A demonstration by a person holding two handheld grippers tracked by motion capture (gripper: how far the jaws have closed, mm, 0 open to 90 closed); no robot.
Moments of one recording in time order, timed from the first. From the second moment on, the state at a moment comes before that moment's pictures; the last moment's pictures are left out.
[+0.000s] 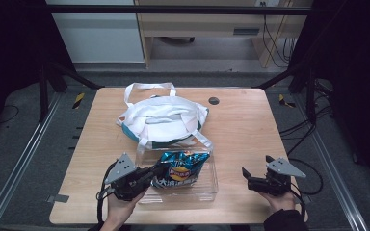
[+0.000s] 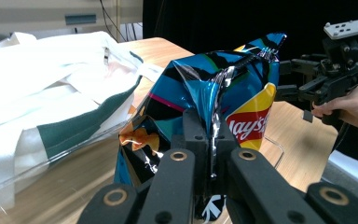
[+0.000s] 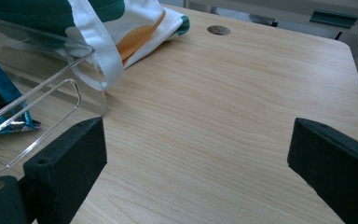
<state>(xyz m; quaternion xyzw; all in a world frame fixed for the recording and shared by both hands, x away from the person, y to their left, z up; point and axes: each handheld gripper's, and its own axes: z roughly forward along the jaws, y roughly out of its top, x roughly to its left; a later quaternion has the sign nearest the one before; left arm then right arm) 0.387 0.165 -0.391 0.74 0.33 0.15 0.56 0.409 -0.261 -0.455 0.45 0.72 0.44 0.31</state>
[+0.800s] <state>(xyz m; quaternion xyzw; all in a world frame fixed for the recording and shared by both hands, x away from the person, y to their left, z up) 0.427 0.169 -0.393 0.73 0.38 0.14 0.55 0.411 -0.260 -0.457 0.45 0.72 0.43 0.31</state>
